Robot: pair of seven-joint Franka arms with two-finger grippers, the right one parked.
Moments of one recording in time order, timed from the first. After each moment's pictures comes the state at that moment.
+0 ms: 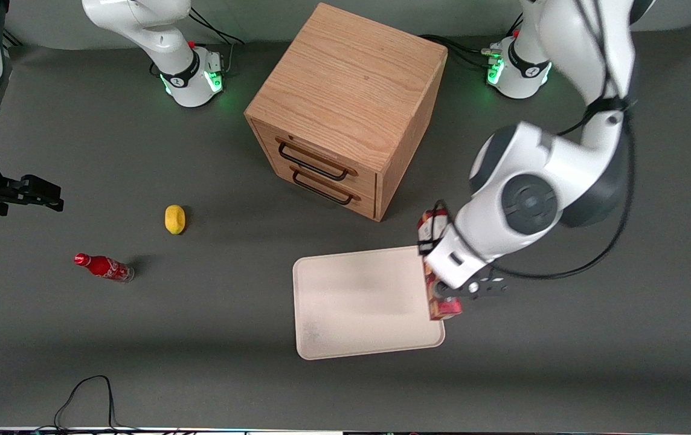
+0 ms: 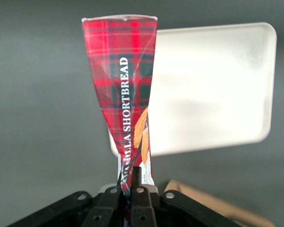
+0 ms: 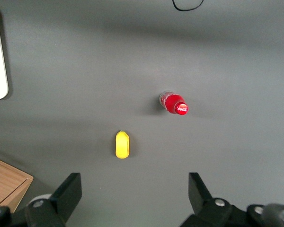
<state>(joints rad) -0.43 0.71 -0.04 -1.06 -0.09 1.77 -0.47</state>
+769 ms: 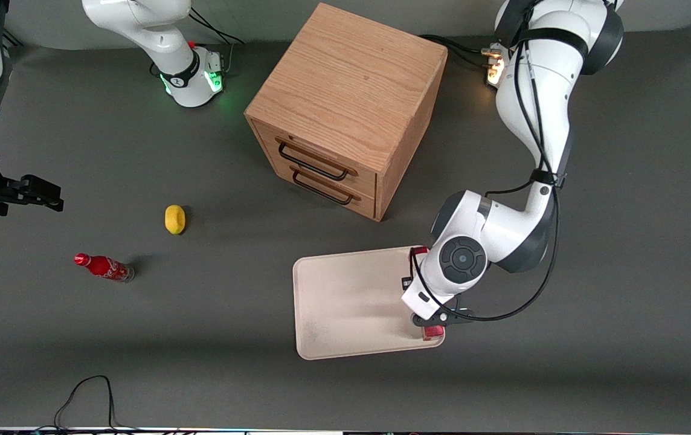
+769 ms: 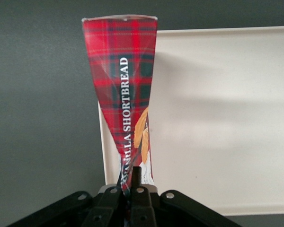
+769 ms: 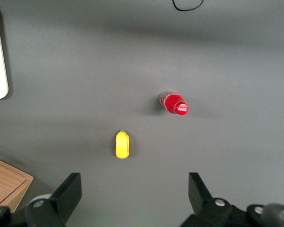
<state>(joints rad) -0.44 0.90 -0.03 -1.07 -0.02 1.94 -0.54</state>
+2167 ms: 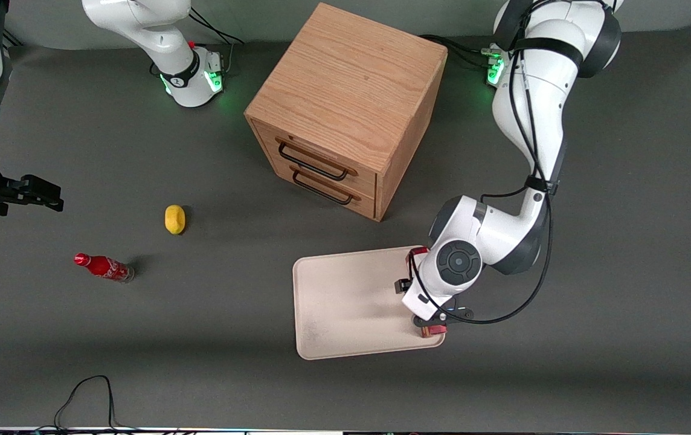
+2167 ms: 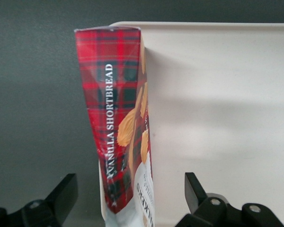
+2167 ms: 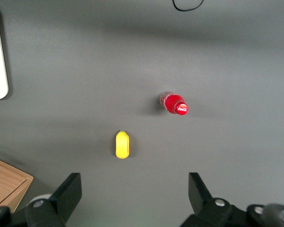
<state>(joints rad) -0.44 0.91 -0.03 -1.10 -0.02 1.96 -0.58</state>
